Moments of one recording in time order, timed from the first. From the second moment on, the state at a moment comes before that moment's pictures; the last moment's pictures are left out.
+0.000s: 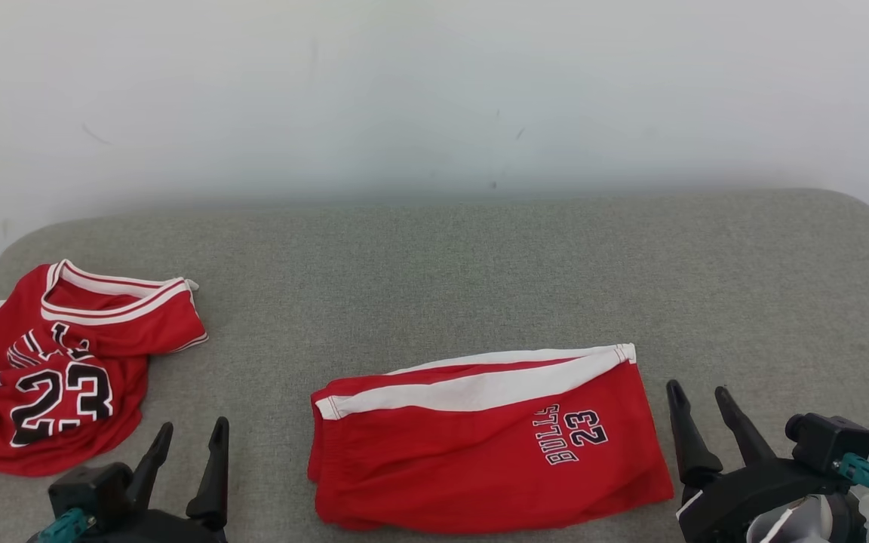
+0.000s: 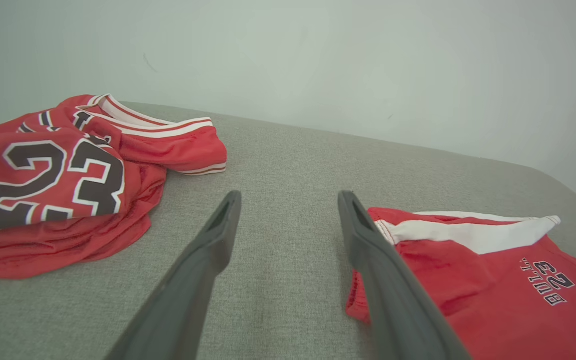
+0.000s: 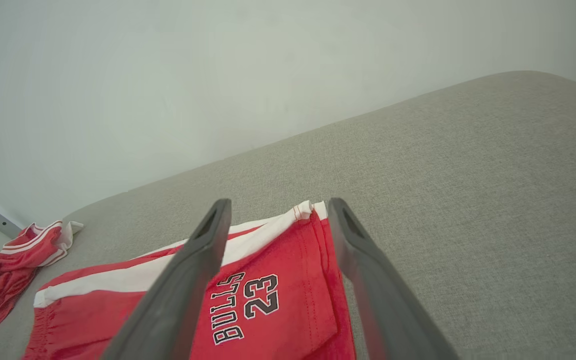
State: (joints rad) left arm -0.11 0.33 -0.42 0.23 -0.56 0.12 -0.17; right arm -0.03 -0.18 0.18 0.14 0.65 -0.11 -0.09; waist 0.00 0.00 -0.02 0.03
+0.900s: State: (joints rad) left arm -0.18 0.30 -0.47 0.17 -0.49 0.12 -0.06; right arm -0.35 -0.22 0.23 0.53 0.63 -0.12 0.50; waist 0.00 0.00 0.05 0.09
